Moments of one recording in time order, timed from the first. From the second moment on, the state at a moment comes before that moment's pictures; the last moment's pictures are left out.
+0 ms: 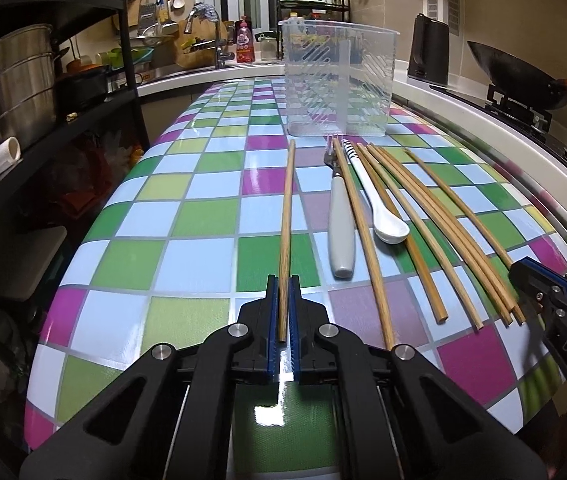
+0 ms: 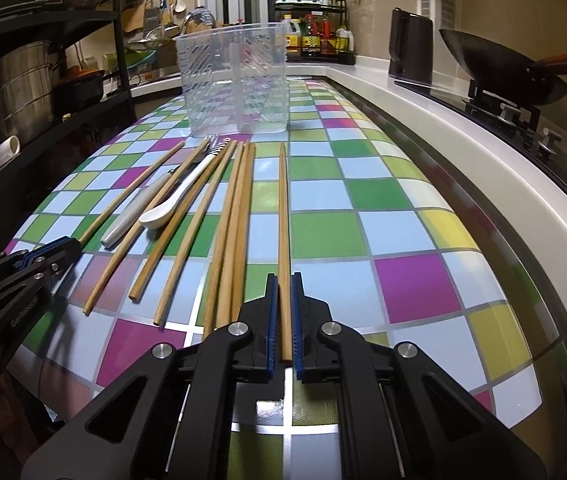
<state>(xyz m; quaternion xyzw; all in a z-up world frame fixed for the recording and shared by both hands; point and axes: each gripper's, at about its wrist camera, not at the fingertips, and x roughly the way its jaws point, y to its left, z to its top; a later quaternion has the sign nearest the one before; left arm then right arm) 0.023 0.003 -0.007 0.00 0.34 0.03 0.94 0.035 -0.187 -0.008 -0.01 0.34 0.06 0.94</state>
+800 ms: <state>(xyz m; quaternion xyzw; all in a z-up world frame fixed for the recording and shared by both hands) 0.038 0.009 -0.007 -0.02 0.35 0.03 0.93 0.040 -0.192 -0.007 -0.01 0.35 0.05 0.94</state>
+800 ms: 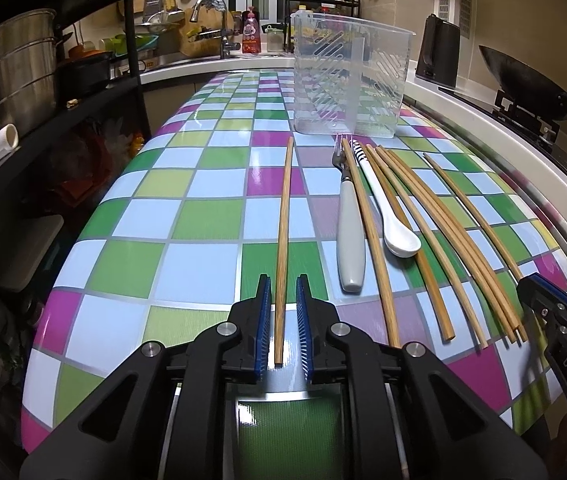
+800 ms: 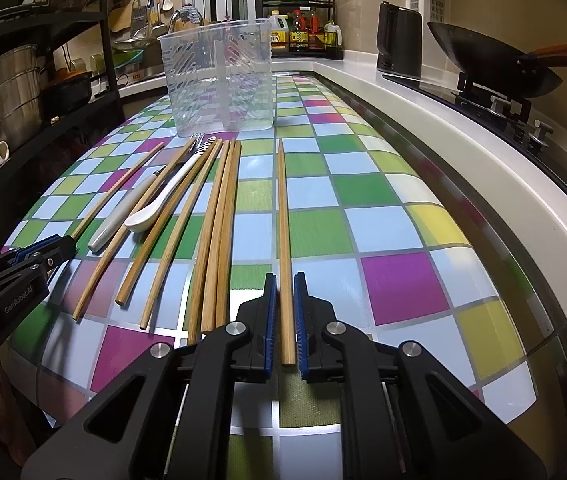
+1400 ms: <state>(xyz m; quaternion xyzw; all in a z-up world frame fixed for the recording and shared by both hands) 0.037 0.006 -0.007 -0.01 0.35 0.03 0.94 0.040 -0.190 -0.007 0.00 0.35 0.05 0.94</state>
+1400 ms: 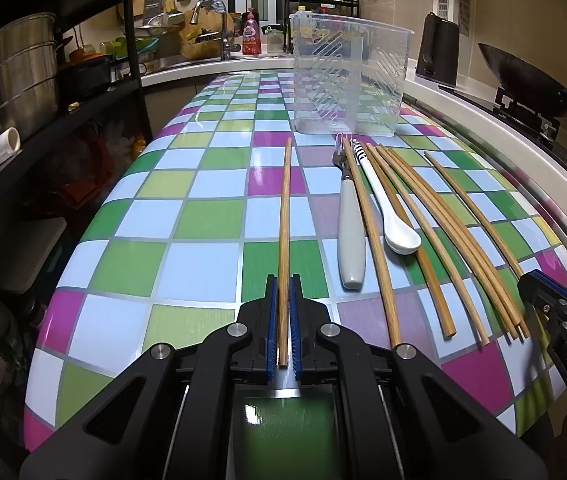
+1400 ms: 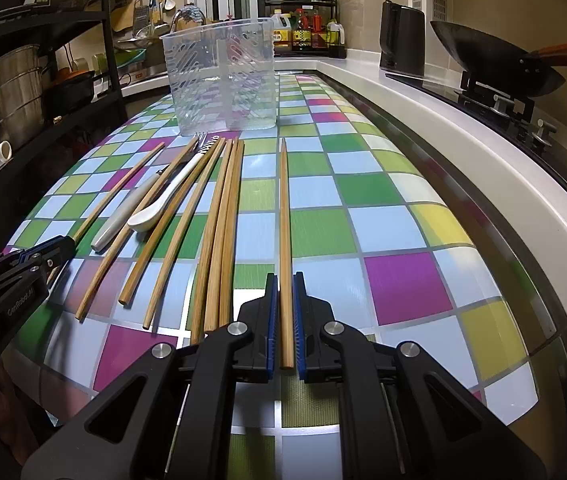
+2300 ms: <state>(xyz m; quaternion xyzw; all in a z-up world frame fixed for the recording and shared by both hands) 0.013 0.015 0.049 -0.02 0.27 0.02 0.96 0.016 -0.182 0.078 -0.03 0.28 0.03 0.96</state>
